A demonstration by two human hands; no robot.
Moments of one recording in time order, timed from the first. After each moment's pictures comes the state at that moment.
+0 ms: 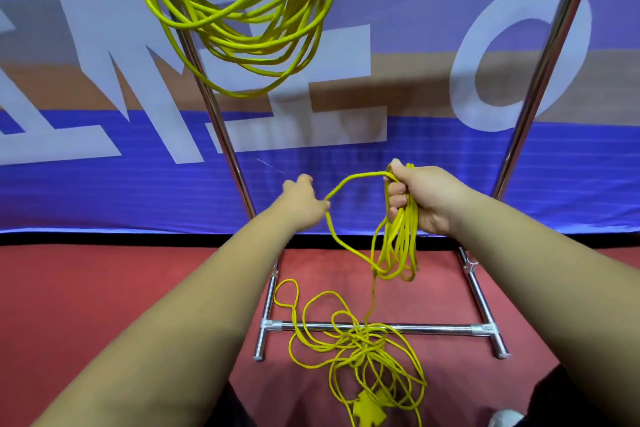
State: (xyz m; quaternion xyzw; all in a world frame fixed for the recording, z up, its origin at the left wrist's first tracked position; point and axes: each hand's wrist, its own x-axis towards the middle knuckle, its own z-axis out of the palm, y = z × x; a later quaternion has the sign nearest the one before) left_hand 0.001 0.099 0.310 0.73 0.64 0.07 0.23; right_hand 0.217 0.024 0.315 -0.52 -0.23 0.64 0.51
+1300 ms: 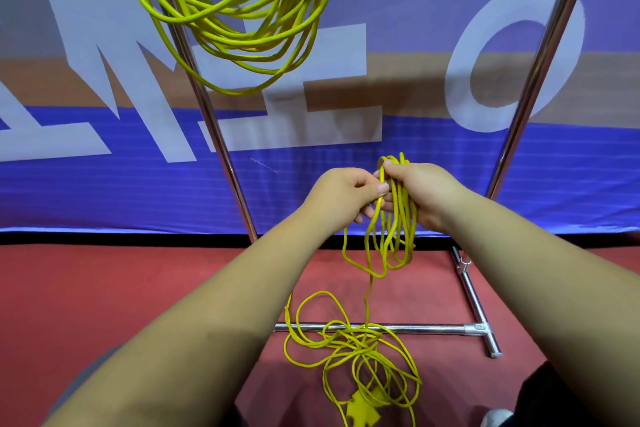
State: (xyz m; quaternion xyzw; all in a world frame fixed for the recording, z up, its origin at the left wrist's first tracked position) left_hand 0.055 0.068 0.316 0.74 0.42 0.26 0.46; right_hand 0.219 0.030 0.316 -0.58 -0.32 0.53 0.53
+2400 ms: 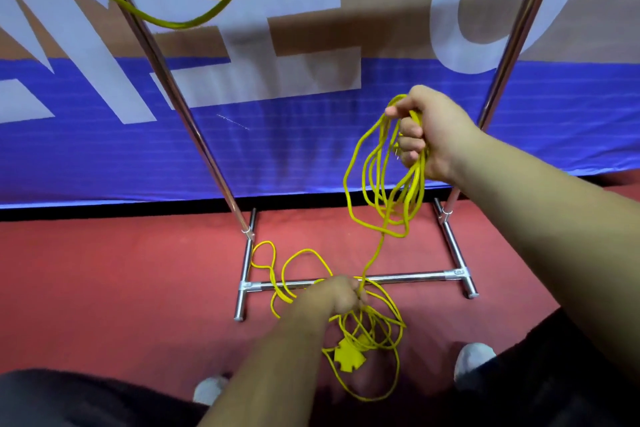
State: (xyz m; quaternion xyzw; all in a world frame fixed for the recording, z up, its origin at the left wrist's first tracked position) left_hand 0.041 0.000 0.049 0.75 0.46 -0.22 0.43; right_hand 0.251 0.018 0.321 -0.55 -0.25 0.56 0.57
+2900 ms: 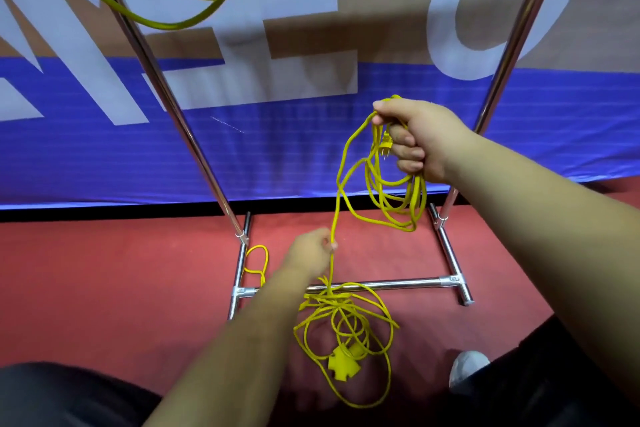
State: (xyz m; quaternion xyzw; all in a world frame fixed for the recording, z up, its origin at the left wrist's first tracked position) left_hand 0.028 0.060 0.087 0.74 0.57 0.06 0.35; right_hand 0.255 0.023 0.323 -0.56 -0.34 0.56 0.51
